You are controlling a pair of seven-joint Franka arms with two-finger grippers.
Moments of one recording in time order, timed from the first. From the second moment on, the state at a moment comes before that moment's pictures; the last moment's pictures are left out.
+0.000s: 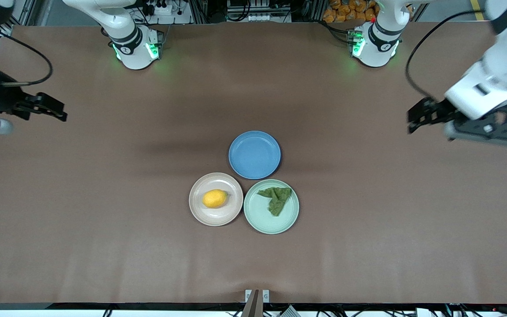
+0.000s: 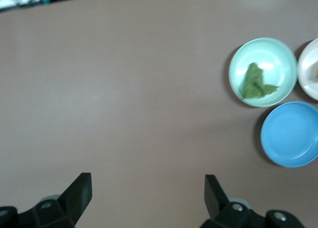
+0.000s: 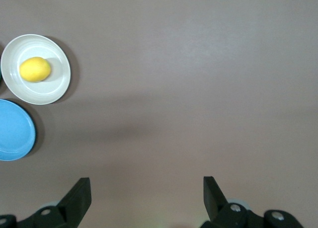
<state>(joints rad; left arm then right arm) 0.00 0.09 -0.24 -1.53 0.00 1.72 -0.03 0.05 0.02 0.01 -1.56 0.03 1.50 0.13</state>
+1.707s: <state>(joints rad) -0.36 0.75 -0.24 -1.53 0.01 2.66 -0.14 0.38 0.21 0.01 -1.53 0.13 1.74 0.64</state>
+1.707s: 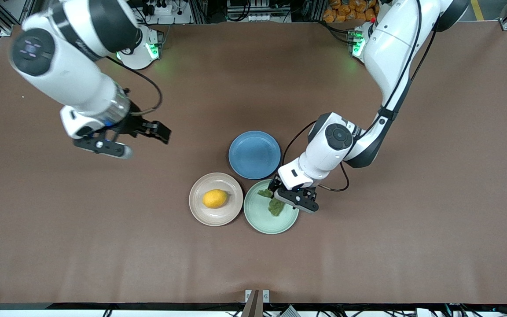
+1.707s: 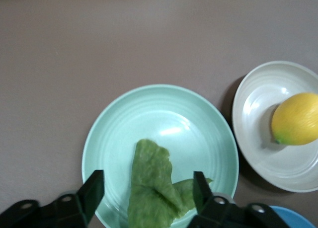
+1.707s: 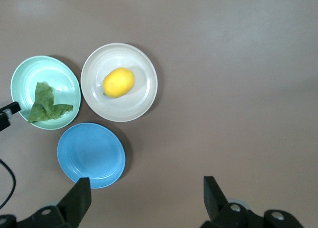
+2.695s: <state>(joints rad) -0.40 0.82 -0.21 -1.55 0.01 2.66 -0.14 0.46 0.64 0.01 -1.45 0.13 2.12 0.81</state>
